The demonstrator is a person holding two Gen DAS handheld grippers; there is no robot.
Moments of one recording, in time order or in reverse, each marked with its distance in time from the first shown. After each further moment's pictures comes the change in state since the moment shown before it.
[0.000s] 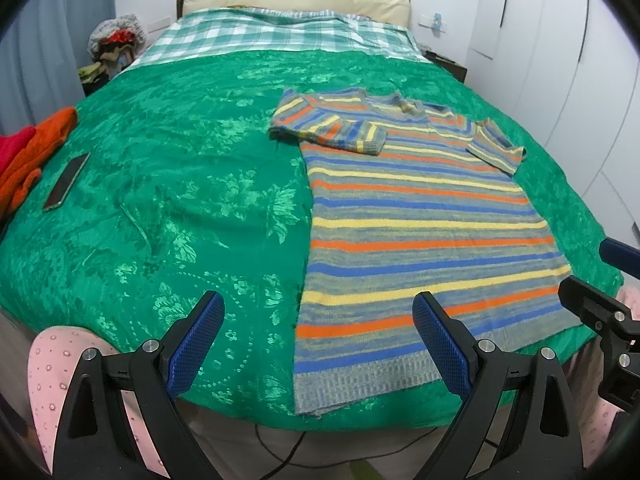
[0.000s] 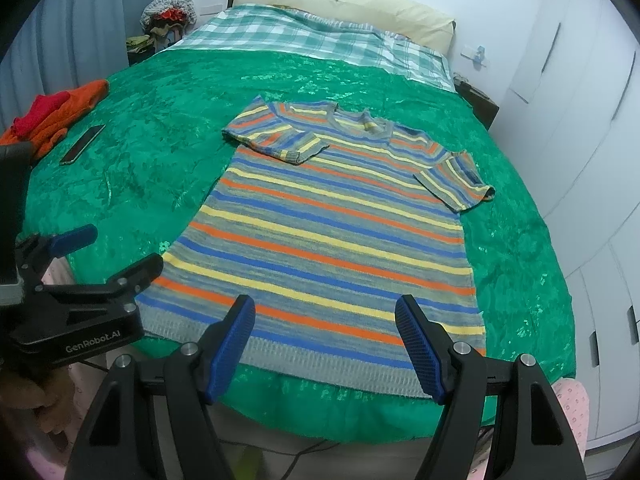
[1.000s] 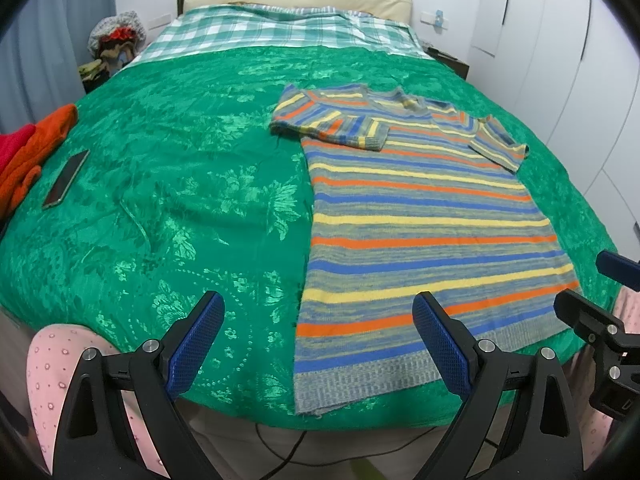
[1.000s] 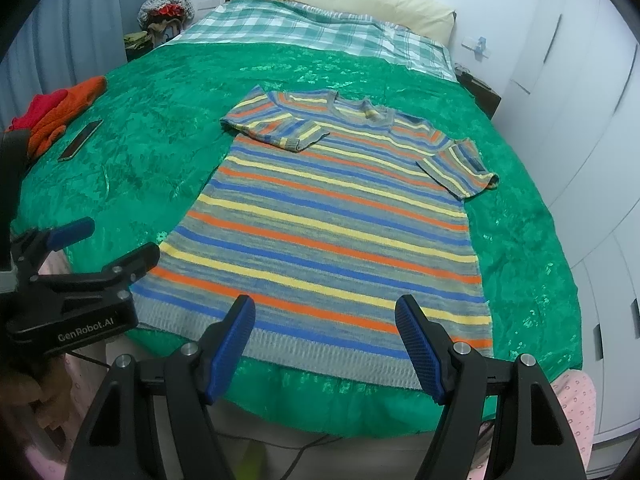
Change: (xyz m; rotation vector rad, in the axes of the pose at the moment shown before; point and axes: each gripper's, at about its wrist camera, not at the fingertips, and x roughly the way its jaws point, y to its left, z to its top) left arm 0.004 0.000 -0.002 -0.003 0.012 0.007; right arm 0.009 -0.001 -0.006 0.012 0.032 0.012
